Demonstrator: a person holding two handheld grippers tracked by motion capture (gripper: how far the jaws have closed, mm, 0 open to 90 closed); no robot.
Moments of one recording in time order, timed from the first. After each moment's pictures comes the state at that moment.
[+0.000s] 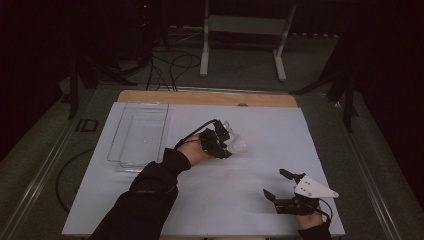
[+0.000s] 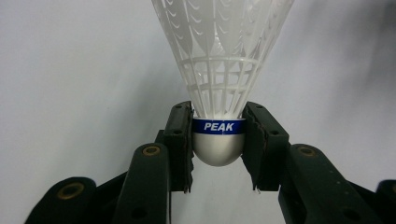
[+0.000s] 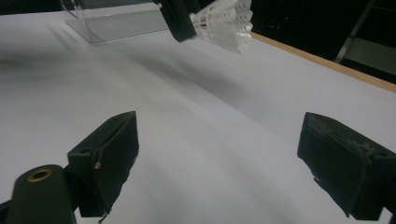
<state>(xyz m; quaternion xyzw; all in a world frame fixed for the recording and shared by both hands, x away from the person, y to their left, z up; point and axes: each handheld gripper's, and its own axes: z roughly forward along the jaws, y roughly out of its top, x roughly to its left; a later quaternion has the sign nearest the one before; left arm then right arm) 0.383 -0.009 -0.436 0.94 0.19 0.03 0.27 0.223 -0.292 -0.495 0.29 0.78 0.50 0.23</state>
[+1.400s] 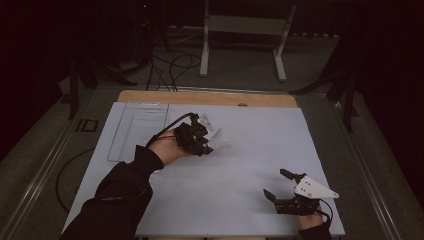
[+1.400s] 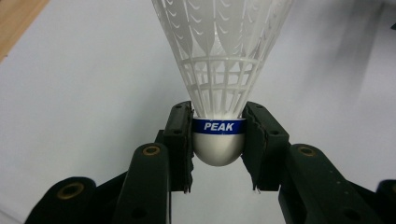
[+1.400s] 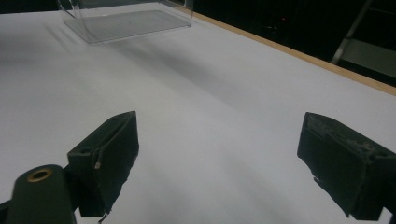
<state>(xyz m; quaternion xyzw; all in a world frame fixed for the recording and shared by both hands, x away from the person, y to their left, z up) 0.360 0.051 -0.386 0.94 0.19 0.05 0.28 0.222 -0.292 -0.493 0.29 0.78 0.50 0.24</state>
